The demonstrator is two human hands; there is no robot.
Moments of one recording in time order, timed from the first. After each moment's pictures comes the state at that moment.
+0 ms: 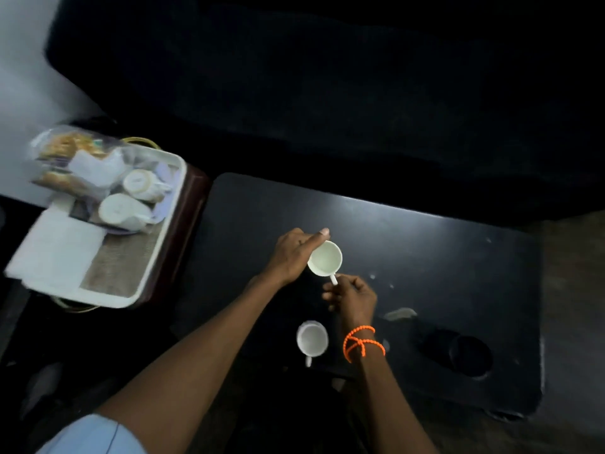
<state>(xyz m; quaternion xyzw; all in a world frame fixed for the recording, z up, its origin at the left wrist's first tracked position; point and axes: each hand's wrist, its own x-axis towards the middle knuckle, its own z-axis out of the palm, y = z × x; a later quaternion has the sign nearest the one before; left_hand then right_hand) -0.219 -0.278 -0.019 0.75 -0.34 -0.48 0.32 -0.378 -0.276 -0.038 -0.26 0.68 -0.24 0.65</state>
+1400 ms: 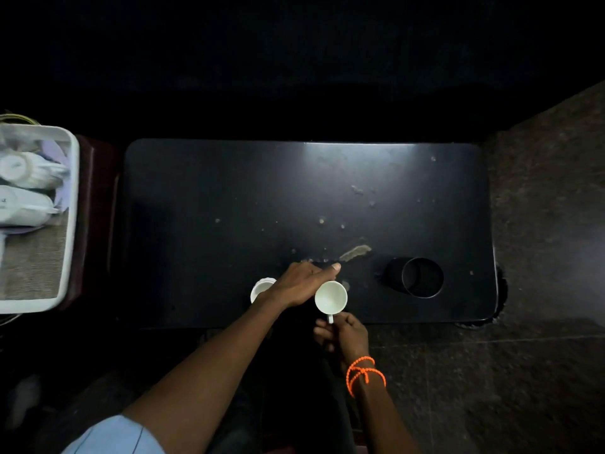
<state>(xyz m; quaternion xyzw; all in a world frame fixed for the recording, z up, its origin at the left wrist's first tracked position) -0.370 -0.232 -0.083 0.67 -0.39 -0.62 0.07 -0.537 -0.163 -0.108 -0.08 0.74 -0.14 0.66</state>
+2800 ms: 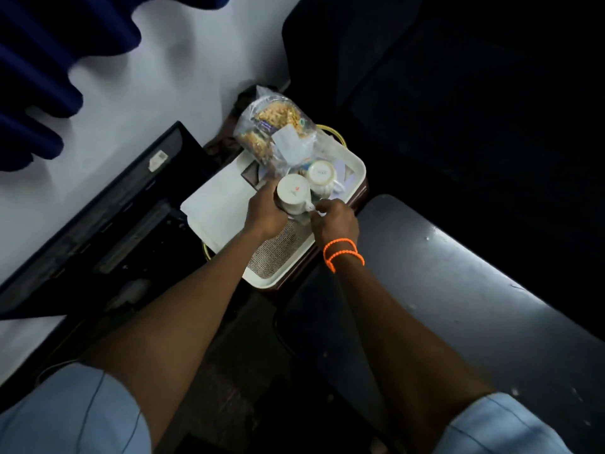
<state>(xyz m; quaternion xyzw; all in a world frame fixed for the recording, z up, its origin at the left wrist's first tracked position) 0.091 -0.111 -0.037 0.90 -0.11 -0.24 0.35 -0.002 -0.228 -0.055 -0.85 0.36 -0.03 0.39</state>
